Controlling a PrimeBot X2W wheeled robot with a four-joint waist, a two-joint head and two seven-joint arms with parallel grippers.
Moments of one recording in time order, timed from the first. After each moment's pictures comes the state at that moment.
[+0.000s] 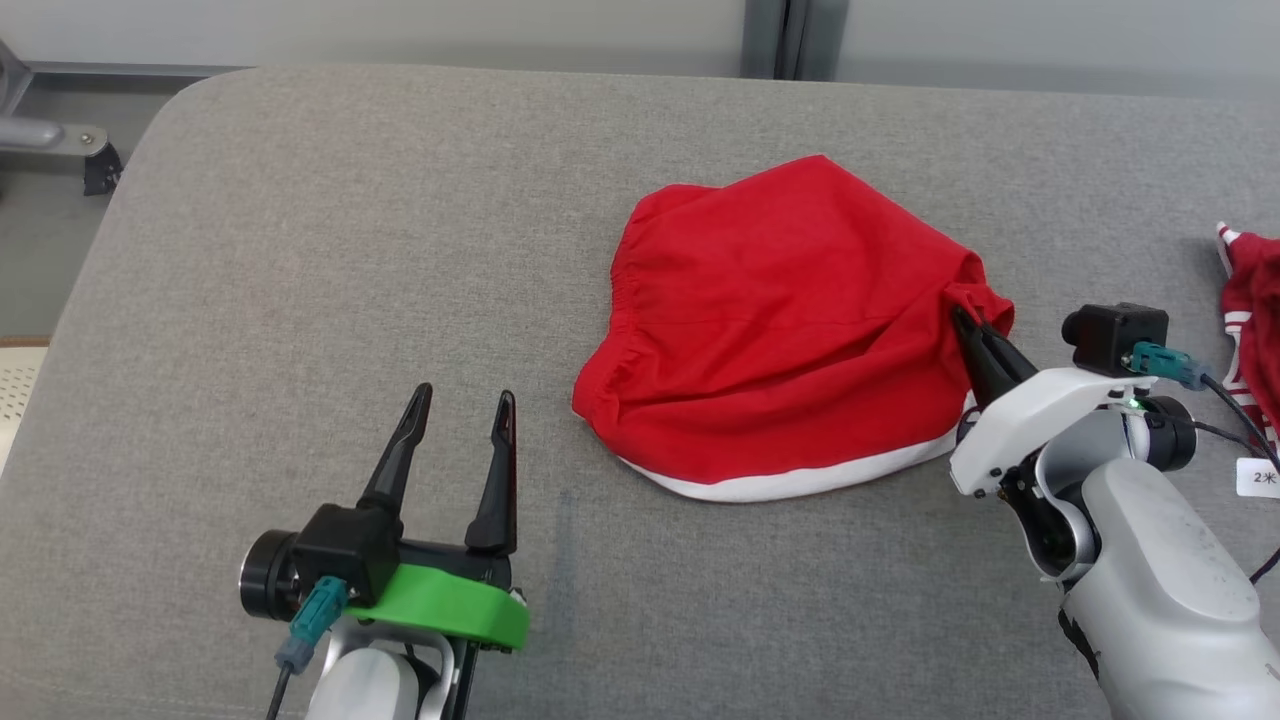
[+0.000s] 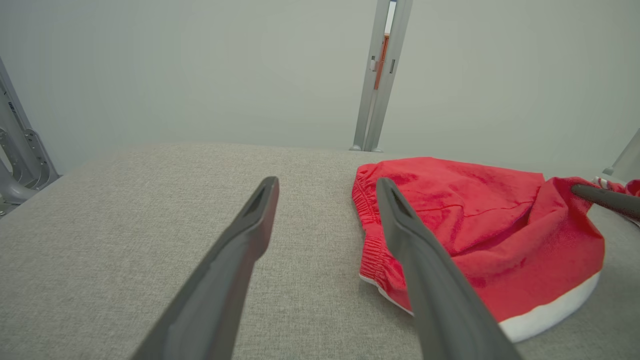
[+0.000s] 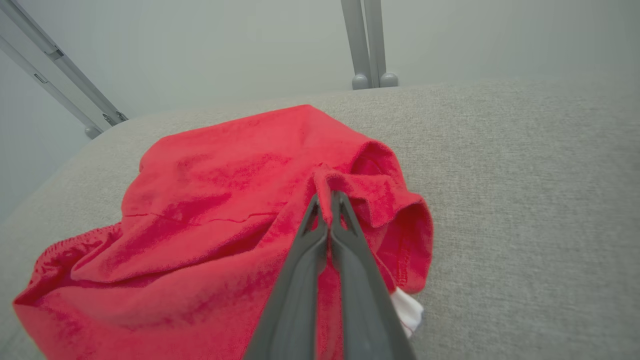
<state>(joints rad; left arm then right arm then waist) -0.14 0.05 -0.27 0.15 -0.25 -0.03 -0.26 -0.46 -0.21 0.20 0.54 0.48 0.13 -0.05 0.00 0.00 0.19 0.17</state>
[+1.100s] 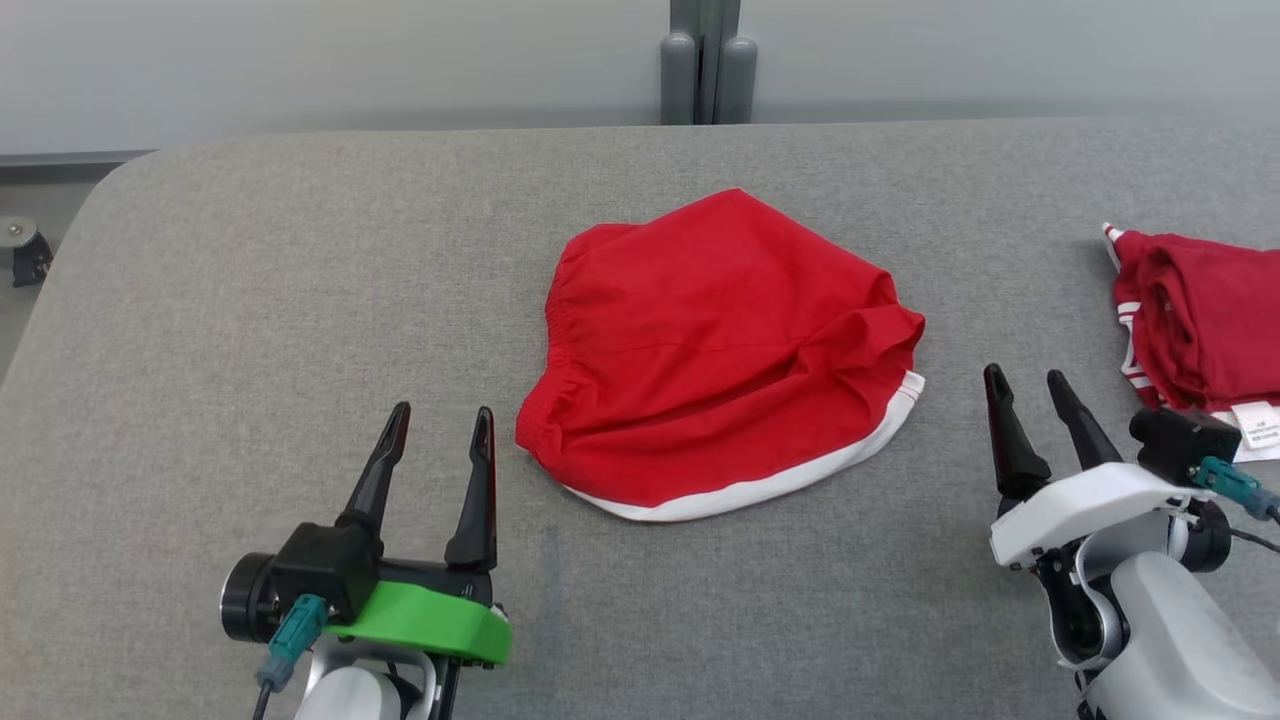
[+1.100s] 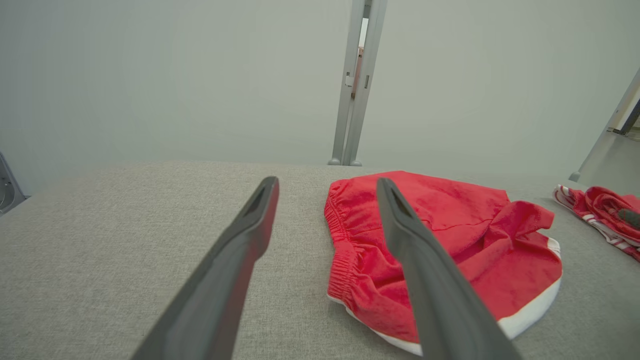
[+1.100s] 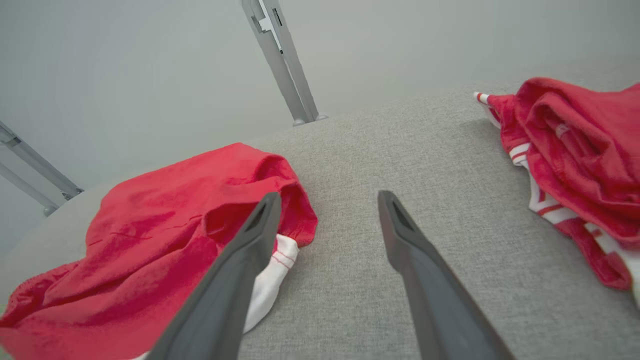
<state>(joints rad) -0.11 0.05 -0.23 0.15 -0.24 -0.04 -0.26 -0.32 -0.22 0.15 0.55 0.56 0.13 -0.26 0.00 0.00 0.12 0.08</state>
